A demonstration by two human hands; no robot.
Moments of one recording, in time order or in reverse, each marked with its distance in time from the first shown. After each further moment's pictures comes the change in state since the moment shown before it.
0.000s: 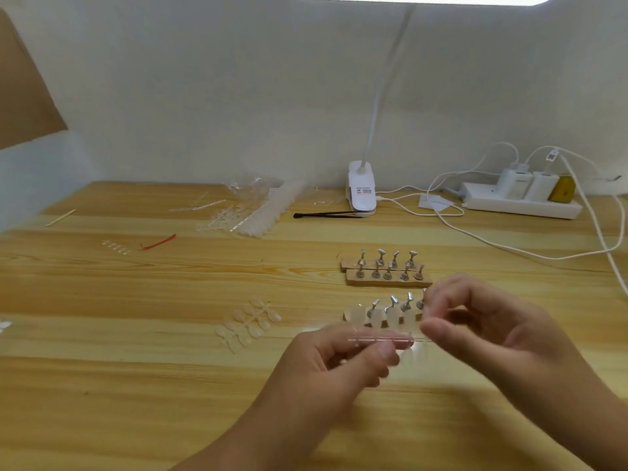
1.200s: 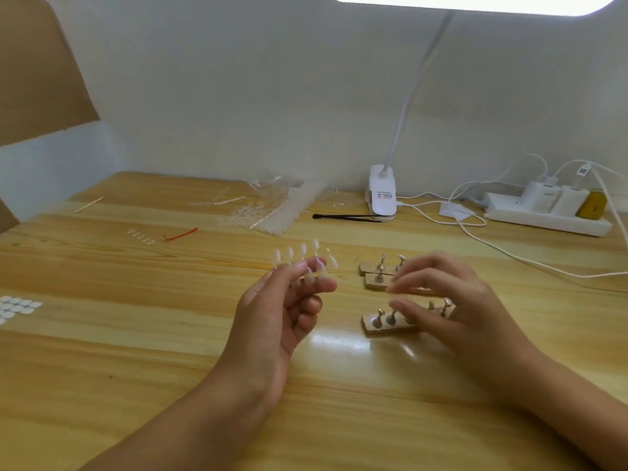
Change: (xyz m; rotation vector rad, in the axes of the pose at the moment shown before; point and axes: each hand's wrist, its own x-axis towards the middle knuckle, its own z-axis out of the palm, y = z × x) left_hand 0.018 0.014 -0.040 -0.533 0.446 -0.041; right_hand 0.053 0.045 0.014 -0.495 0.022 -0.310
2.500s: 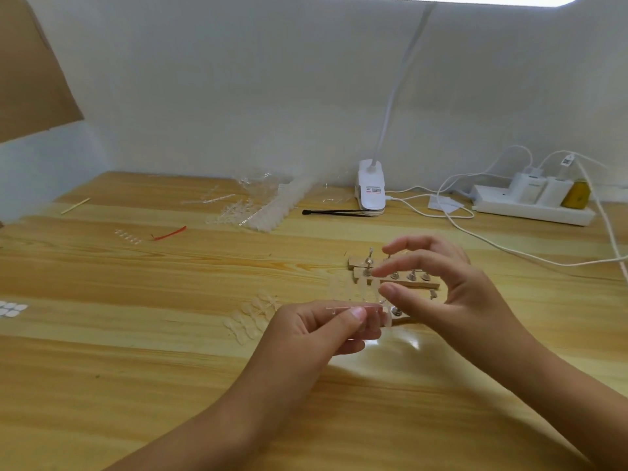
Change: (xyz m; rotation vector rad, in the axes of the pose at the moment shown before) left_hand -0.017 -0.020 0.011 0.474 -0.314 0.038; right_hand 0.003 -0.033 -0.013 0.221 -0.013 0.229
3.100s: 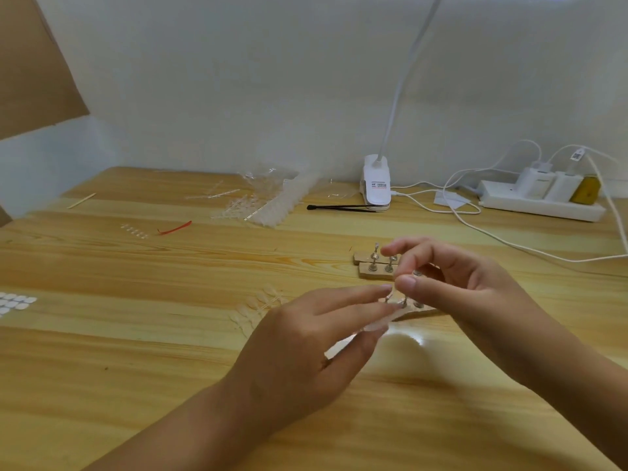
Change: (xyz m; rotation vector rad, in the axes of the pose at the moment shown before) left_hand -0.002 -0.004 -0.012 0.789 0.041 0.763; right_hand -0.002 -0.009 -0.010 0.431 -0.194 0.180
